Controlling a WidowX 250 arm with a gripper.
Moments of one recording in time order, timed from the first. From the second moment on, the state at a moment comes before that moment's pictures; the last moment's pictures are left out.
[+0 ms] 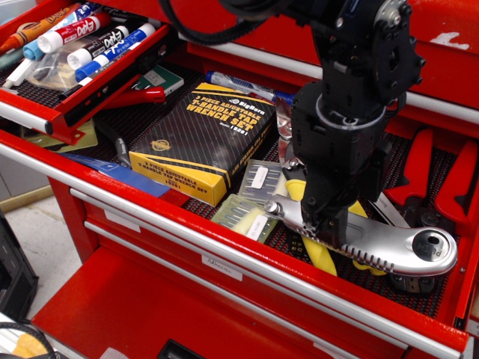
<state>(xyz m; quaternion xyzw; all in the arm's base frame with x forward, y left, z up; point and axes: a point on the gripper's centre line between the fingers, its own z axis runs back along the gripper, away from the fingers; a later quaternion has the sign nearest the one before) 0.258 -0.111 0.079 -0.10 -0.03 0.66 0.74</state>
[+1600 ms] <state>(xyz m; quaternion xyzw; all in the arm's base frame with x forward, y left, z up) 0.248 -0.123 0.076 -0.06 -0.03 0.68 0.73</state>
